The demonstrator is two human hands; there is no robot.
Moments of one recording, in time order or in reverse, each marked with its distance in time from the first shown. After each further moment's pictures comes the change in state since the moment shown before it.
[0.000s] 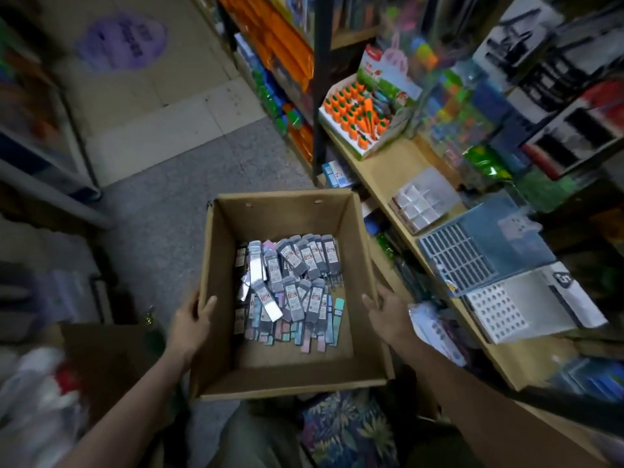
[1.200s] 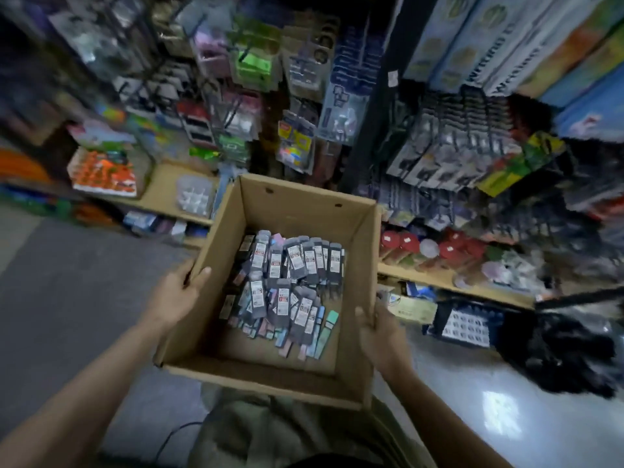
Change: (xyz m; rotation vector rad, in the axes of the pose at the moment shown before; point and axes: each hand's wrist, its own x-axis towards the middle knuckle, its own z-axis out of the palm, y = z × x) left_hand -0.275 0.201 0.039 0.518 -0.615 0.828; right_hand -0.469 0.051 -0.154 0.432 0.665 0.478
